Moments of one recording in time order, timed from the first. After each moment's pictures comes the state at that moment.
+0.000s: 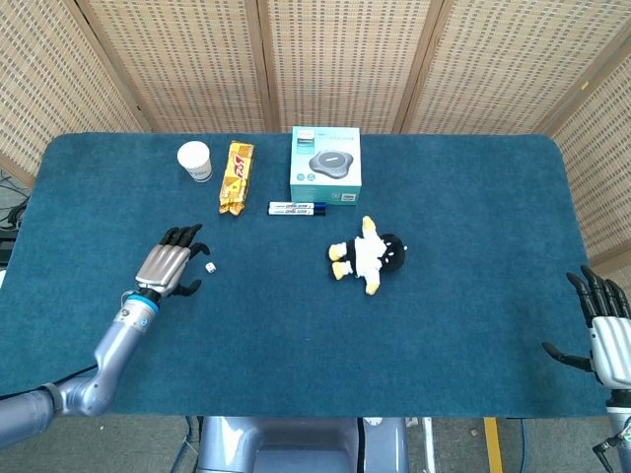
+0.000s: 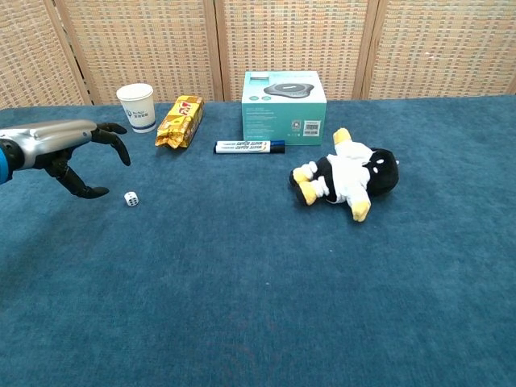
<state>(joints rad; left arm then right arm) -0.66 -1.47 -0.22 -1.44 0.96 0.86 0.40 0.09 -1.14 0.10 -1.43 -1.48 1.48 0.22</state>
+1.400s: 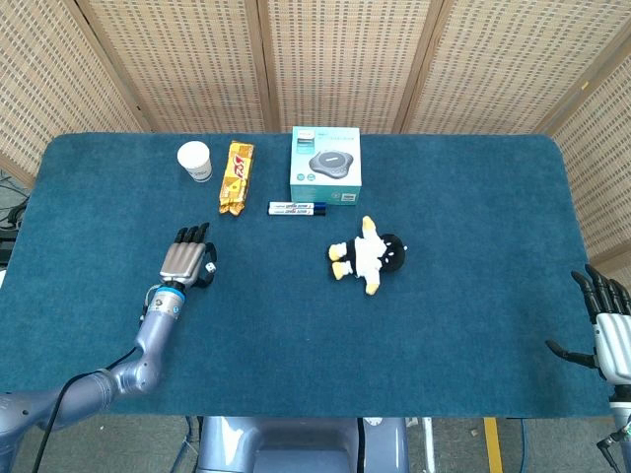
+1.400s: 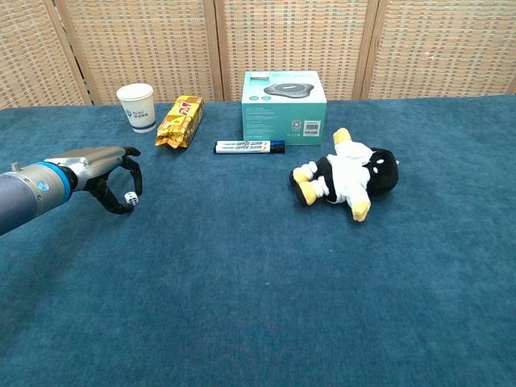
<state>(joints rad) -0.77 -1.75 -0.22 -1.09 0.80 0.84 0.45 0.10 -1.15 0.10 -1.40 -1.45 1.43 0.25</state>
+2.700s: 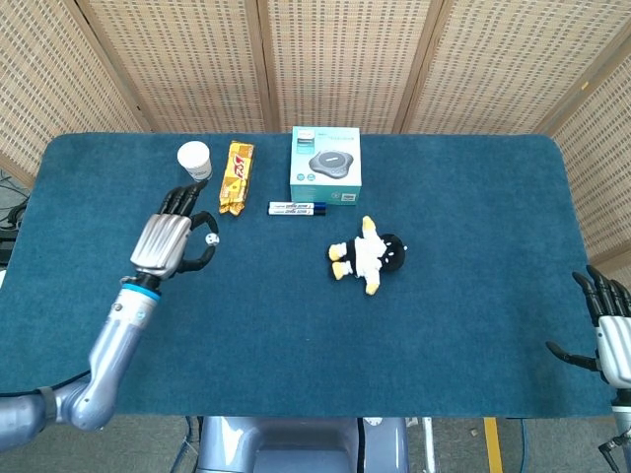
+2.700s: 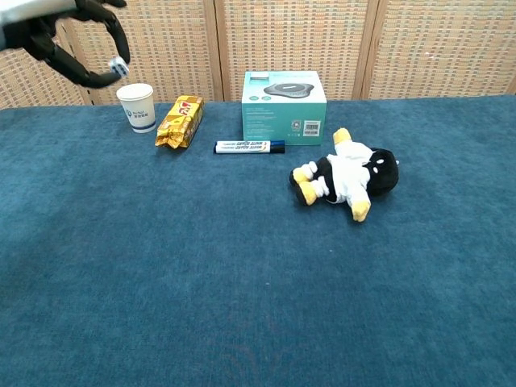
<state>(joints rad) -0.67 -1.28 -0.33 -1.85 1.00 1.14 0.39 0.09 -1.13 0.10 -1.42 -1.47 1.46 0.27</state>
